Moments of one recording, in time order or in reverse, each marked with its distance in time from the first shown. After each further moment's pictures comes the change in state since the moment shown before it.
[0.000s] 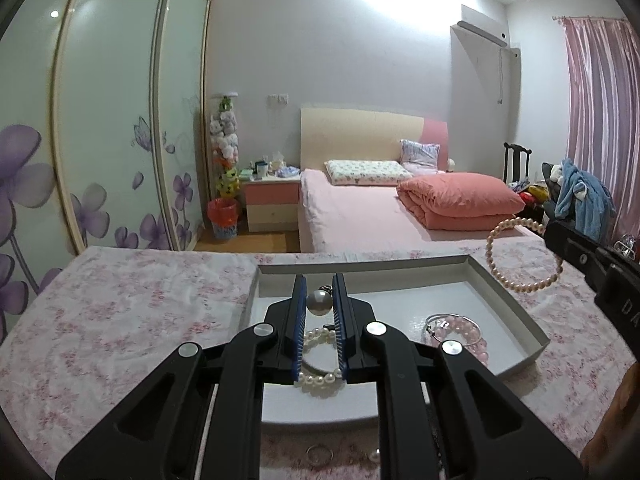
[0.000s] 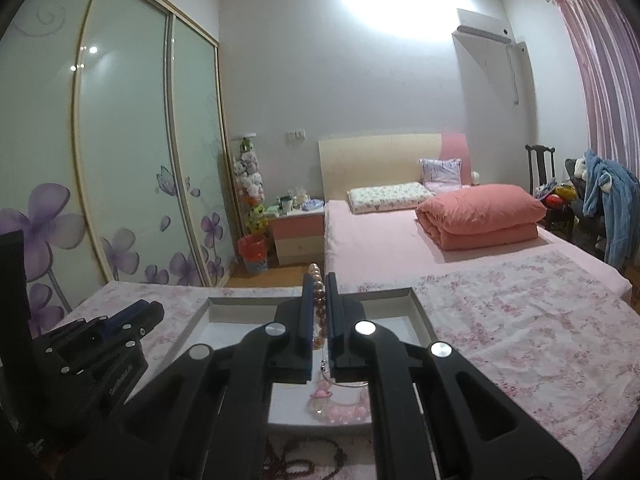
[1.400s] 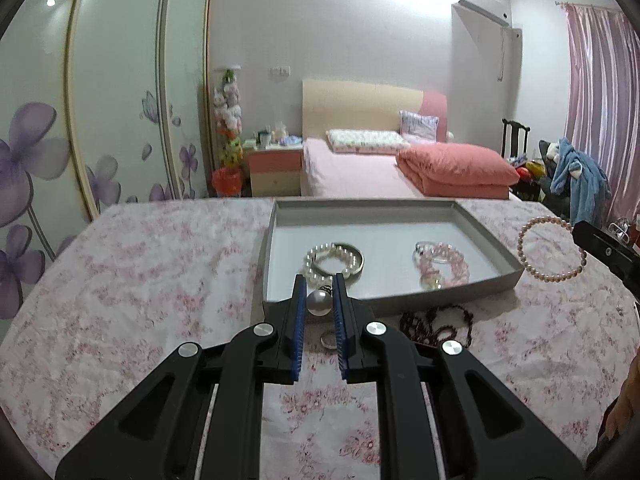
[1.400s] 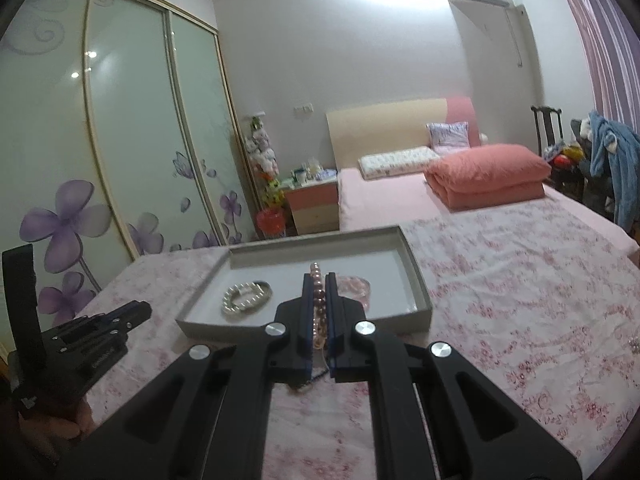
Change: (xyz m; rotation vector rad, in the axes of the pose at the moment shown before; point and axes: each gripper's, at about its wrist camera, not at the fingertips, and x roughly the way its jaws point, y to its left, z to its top) left arm -0.078 0.010 -0.039 0.005 0.087 0.013; right arm -0.094 -0.026 -0.034 0.055 0.060 0.082
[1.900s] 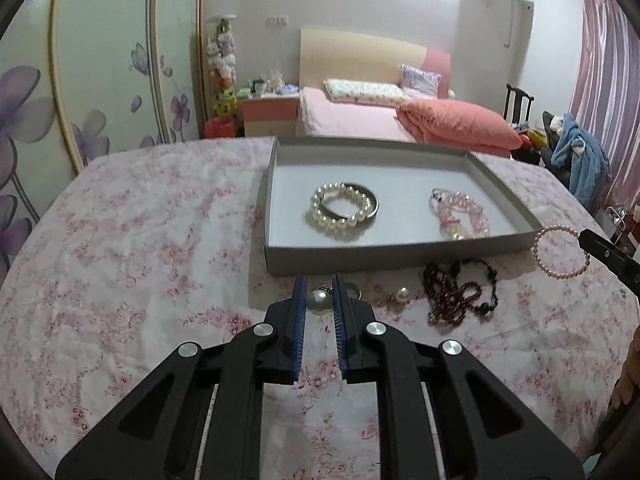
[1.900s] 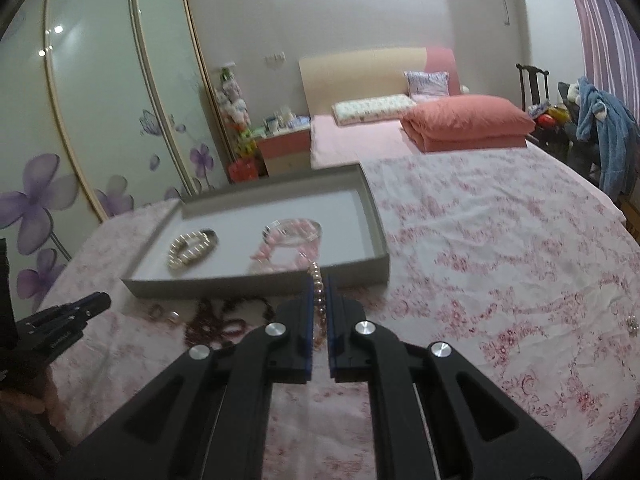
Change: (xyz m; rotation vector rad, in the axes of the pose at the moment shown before) left arm 0.035 0.018 -0.018 -0.023 0.194 -0.036; right arm 0.037 -0.046 -0.019 0.041 0.194 -0.072
